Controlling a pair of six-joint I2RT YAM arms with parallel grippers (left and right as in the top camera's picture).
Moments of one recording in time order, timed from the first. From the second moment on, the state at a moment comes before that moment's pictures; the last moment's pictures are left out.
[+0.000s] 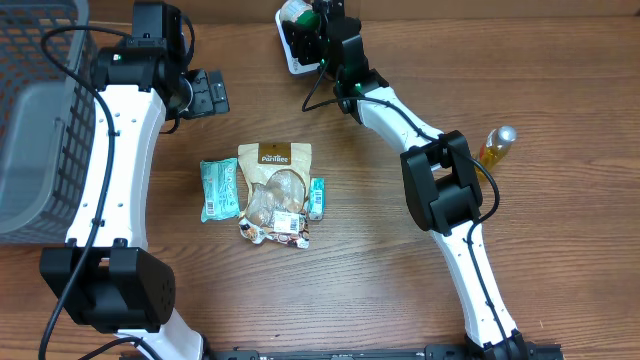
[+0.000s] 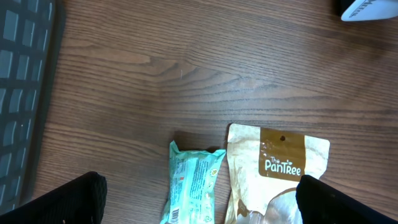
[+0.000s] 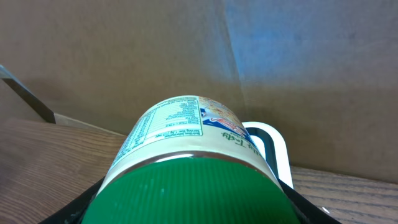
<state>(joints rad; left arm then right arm) -0.03 1.83 1.83 -1.17 -0.06 -0.26 0.42 2.64 2.15 0.25 -0.08 0.30</state>
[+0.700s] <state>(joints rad) -0.03 1.83 1.83 -1.17 -0.06 -0.26 0.42 2.64 2.15 0.26 -0.07 0.31</state>
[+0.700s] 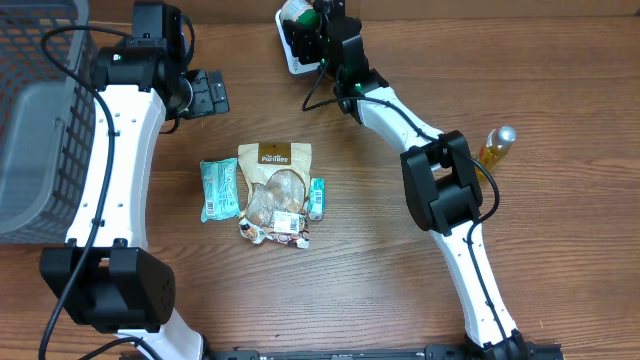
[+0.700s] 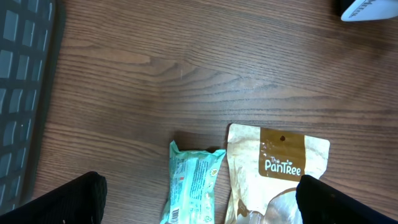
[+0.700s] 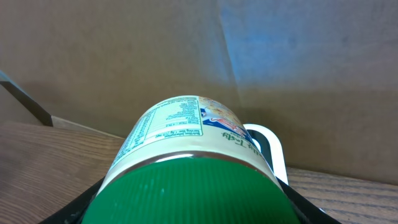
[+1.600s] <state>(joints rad) -0.03 1.83 1.83 -1.17 -0.06 -0.26 0.40 2.10 2.16 -0.96 -0.15 0.31</state>
